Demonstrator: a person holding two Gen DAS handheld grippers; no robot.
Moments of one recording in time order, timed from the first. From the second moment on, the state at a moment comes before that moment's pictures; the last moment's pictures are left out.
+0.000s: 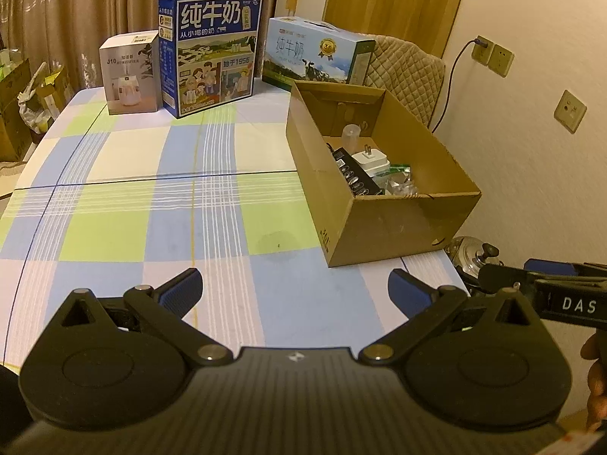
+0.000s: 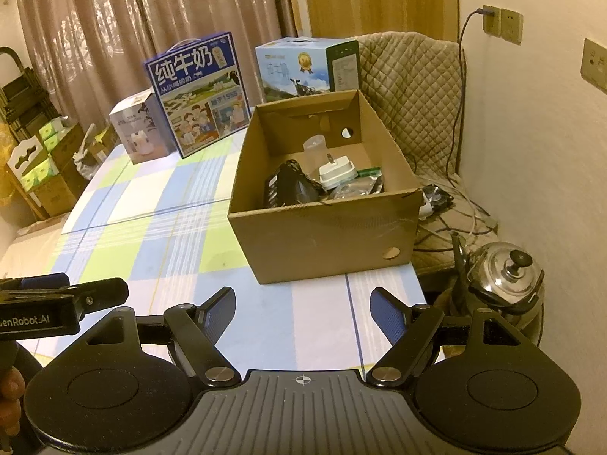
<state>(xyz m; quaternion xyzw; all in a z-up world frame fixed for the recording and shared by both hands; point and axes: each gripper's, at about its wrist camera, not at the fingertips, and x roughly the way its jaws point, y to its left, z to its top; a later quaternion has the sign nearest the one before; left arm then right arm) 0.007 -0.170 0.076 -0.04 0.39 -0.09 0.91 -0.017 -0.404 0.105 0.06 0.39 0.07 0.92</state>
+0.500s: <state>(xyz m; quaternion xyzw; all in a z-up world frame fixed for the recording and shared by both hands) 0.004 -0.176 0.073 -0.03 0.39 -0.09 0.91 -0.019 -0.405 0.103 0.06 0.39 0.07 0.91</state>
